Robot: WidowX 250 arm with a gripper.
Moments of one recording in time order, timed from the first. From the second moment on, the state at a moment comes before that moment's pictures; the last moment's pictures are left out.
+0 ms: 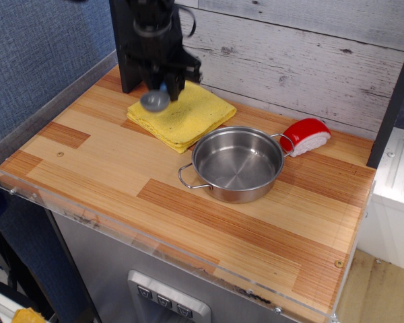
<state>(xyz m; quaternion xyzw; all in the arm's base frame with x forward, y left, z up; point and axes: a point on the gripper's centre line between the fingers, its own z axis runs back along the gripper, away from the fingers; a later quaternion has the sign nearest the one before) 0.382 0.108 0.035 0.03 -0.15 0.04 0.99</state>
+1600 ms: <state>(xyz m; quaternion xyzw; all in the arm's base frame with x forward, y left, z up) 0.374 0.101 0.116 0.02 -0.17 0.06 0.98</state>
